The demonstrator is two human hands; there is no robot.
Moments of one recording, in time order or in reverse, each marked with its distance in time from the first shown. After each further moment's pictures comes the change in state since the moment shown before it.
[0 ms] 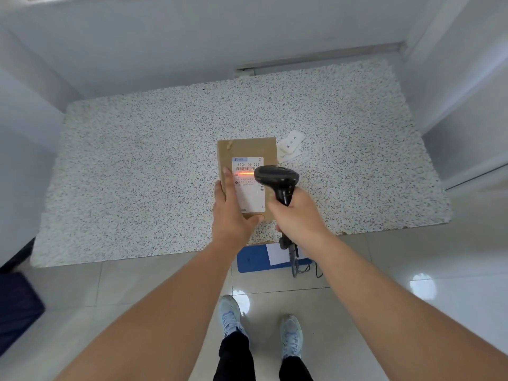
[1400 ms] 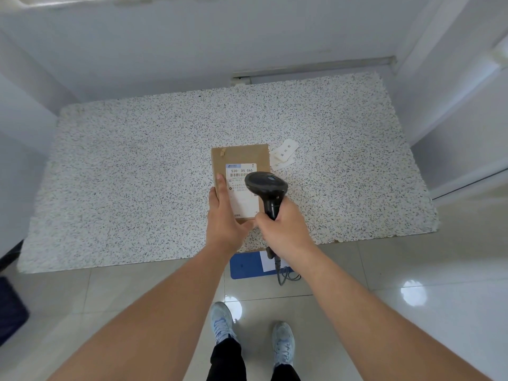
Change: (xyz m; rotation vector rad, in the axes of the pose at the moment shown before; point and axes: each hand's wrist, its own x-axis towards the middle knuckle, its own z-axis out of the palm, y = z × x) left_hand 0.005 -0.001 0.001 -0.088 -0.009 -0.006; right_hand -0.004 0.005 0.012 -0.006 0.025 -0.105
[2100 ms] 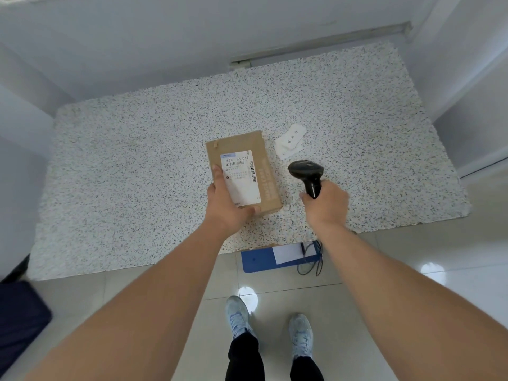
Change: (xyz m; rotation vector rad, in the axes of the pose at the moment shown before) left_hand 0.041 -0.004 -0.013 -0.031 -0.176 -0.127; right_hand 0.087 0.084 -0.026 -0.405 0.440 0.098
